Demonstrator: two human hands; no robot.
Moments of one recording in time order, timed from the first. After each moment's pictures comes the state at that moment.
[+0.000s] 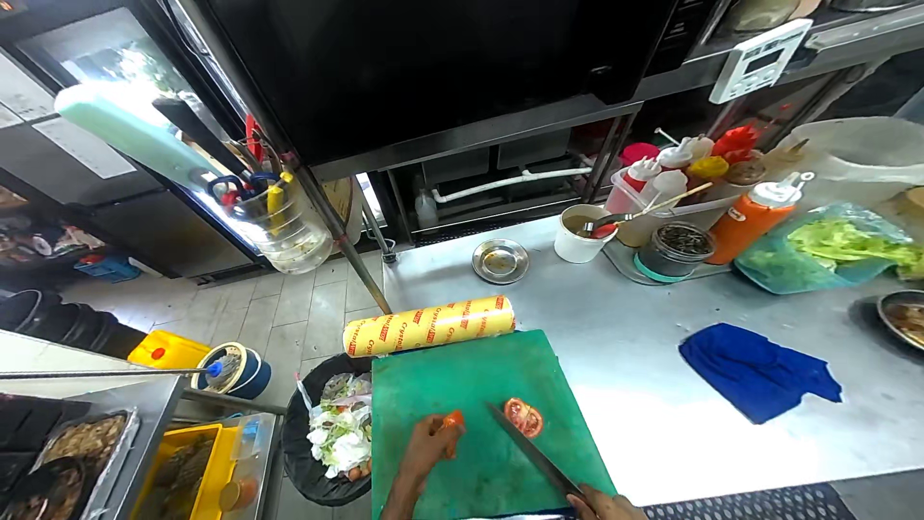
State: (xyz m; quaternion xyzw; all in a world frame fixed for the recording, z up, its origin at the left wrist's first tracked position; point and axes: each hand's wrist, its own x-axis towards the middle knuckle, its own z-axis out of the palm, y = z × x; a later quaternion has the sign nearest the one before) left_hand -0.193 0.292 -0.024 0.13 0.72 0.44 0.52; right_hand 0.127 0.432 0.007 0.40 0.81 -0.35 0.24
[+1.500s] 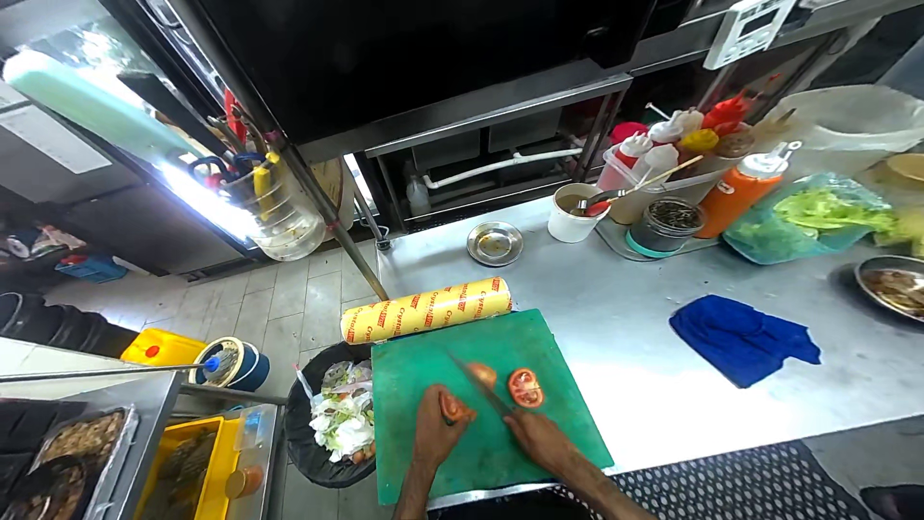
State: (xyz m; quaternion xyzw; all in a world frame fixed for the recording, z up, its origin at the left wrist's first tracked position) left_hand -0.183 0.291 -0.057 0.41 0.80 0.37 0.23; right_hand 0.017 0.437 -0.035 0.38 0.82 -0.36 0.22
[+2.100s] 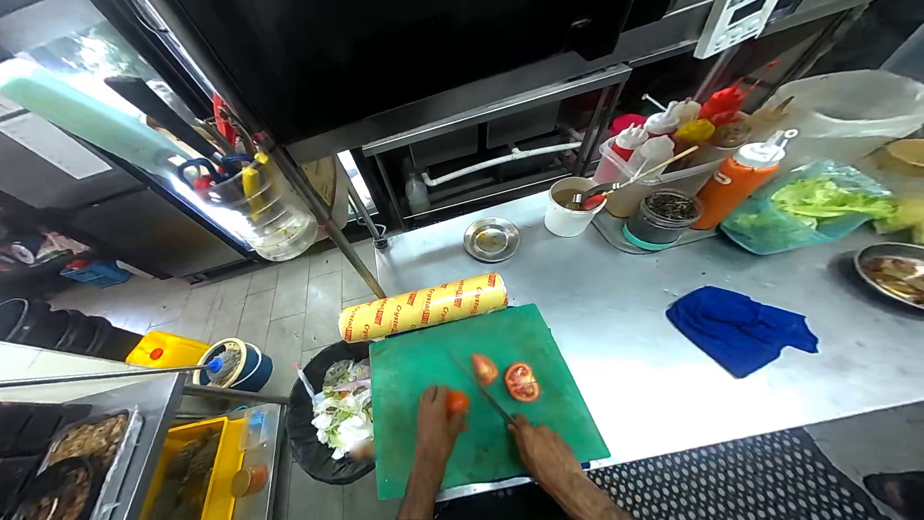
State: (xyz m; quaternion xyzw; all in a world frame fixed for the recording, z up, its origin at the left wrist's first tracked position) left_hand -0.167 0.301 -0.037 0.40 0.86 0.20 0.25; right_hand 0.025 0.402 -0.010 0.46 0.80 -0.29 0.26
